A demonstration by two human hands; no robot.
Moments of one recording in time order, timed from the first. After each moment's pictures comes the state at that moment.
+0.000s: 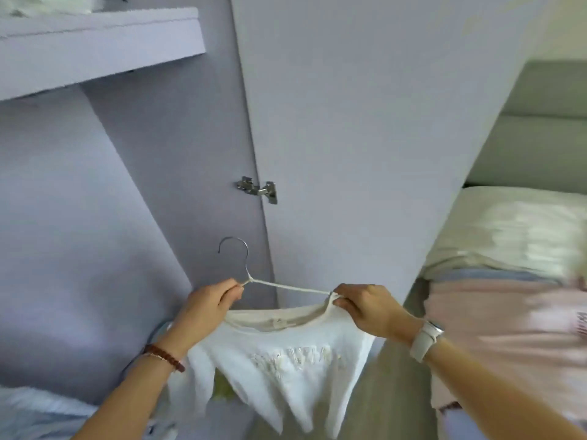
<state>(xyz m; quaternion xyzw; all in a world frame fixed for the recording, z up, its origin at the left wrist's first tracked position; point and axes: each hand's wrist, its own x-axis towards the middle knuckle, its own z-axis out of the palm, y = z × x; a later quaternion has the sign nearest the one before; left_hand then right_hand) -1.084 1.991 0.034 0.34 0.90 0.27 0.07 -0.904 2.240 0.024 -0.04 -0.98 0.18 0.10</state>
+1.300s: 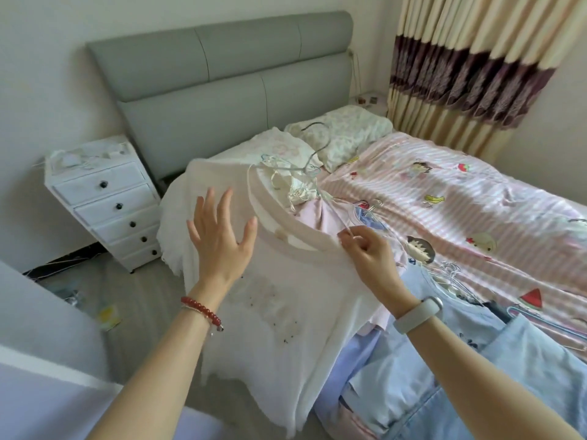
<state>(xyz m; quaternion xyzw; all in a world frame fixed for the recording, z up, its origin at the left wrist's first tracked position) -0.854 2.534 0.058 0.67 0.62 0.40 0.10 -0.635 2.485 0.053 -0.63 -0.53 0.28 0.49</state>
